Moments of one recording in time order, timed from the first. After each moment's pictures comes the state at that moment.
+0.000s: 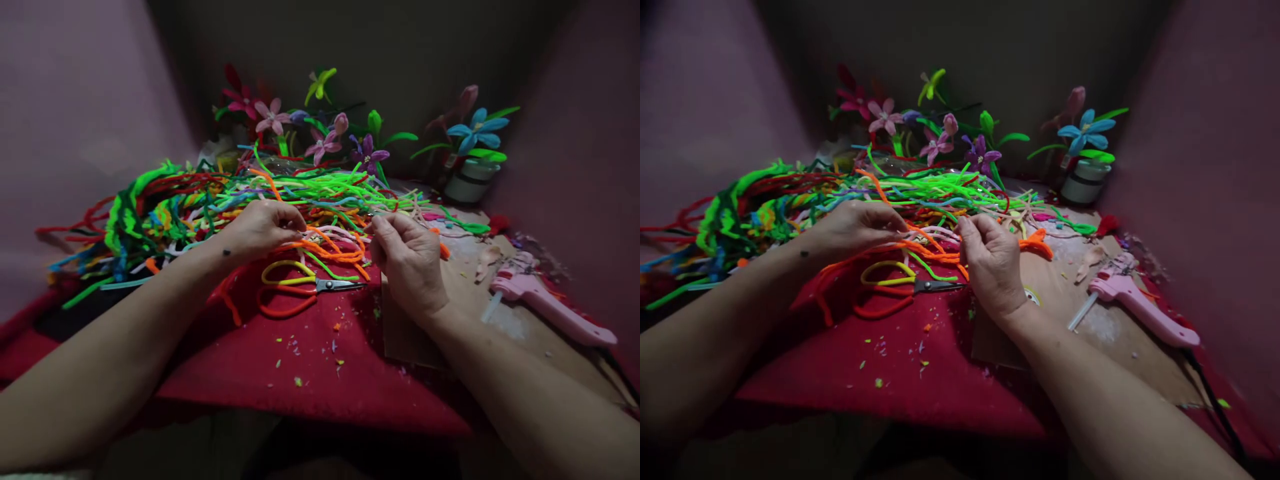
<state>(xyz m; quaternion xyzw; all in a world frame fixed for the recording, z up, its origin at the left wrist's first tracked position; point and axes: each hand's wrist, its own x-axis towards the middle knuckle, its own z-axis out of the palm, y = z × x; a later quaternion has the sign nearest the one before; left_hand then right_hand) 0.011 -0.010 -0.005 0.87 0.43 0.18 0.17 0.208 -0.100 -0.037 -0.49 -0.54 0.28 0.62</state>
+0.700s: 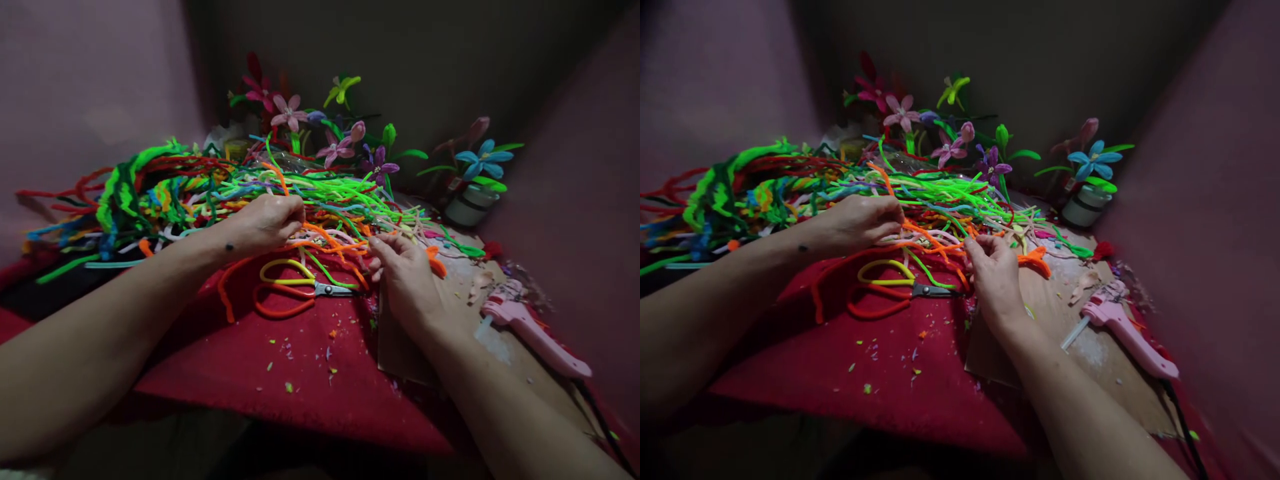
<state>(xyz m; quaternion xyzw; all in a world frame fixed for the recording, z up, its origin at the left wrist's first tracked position) 0.006 -0.007 -0.003 0.88 0.44 0.17 0.05 0.209 -0.090 -0.045 -0.57 -0.44 0.37 0.59</state>
